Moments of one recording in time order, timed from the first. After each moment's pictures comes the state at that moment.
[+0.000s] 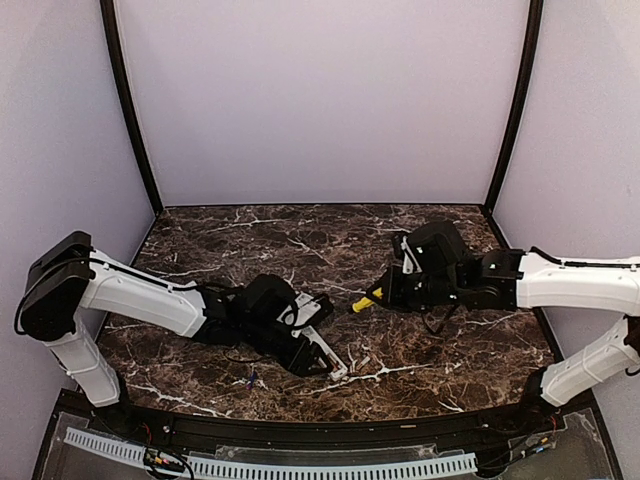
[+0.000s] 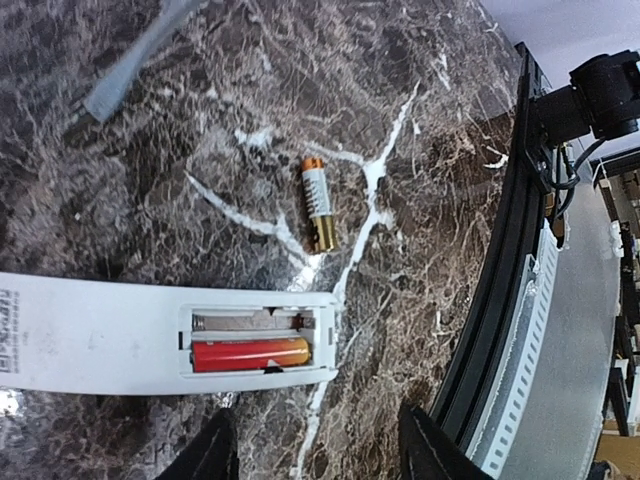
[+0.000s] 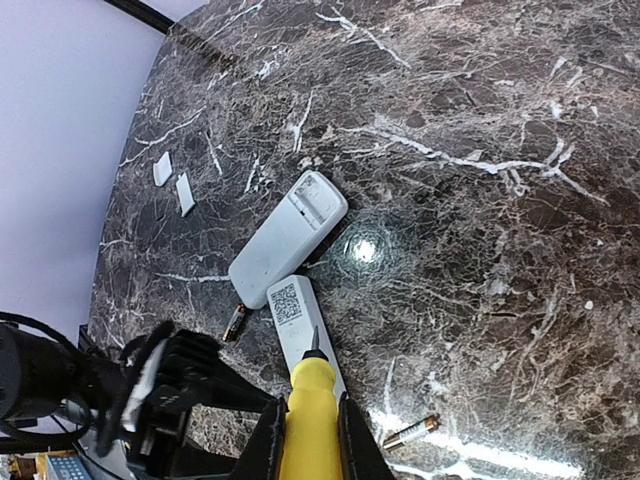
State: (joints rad) left arm -1.04 1.71 0.86 0.00 0.38 -0.44; right arm 0.97 1.31 0.91 -0.30 0.06 0.89
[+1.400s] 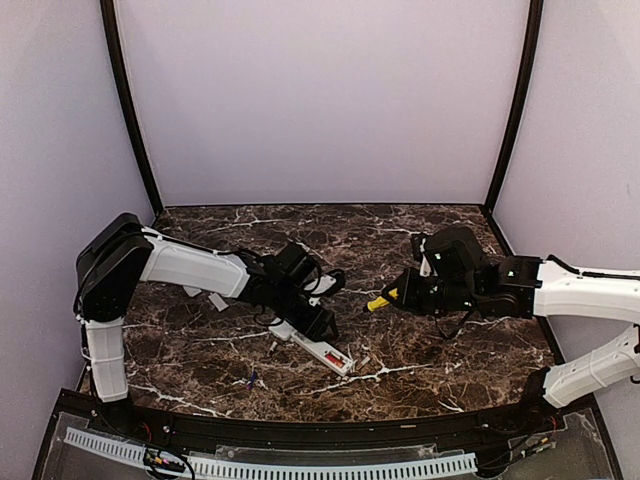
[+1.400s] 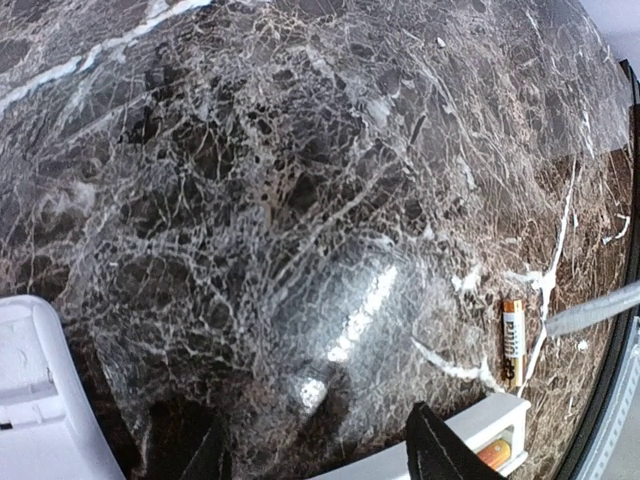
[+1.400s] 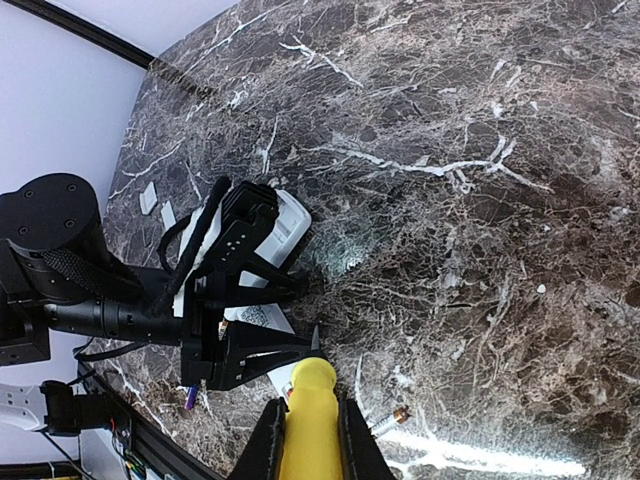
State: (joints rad) left arm -0.89 1.99 1.24 -0.26 0.32 -0.20; right arm 0.96 1.19 0.83 -0.33 0.14 0.94
